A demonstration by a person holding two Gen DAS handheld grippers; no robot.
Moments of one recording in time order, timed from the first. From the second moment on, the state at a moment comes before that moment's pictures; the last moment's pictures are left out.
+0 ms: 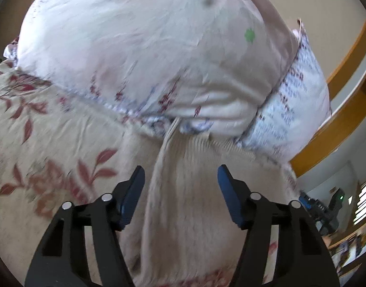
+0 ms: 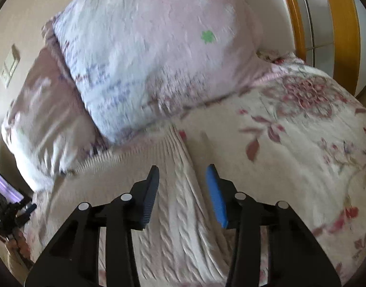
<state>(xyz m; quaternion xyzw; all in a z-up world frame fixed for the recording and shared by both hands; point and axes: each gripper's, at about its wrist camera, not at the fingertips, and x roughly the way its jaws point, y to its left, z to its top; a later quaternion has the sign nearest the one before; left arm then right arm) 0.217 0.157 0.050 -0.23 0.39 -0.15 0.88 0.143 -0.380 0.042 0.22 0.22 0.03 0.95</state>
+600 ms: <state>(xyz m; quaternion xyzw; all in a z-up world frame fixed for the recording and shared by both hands) 0.195 0.148 0.017 -0.16 0.44 -0.13 0.87 0.116 -0.354 0.019 0.16 0.24 0.01 0.96</state>
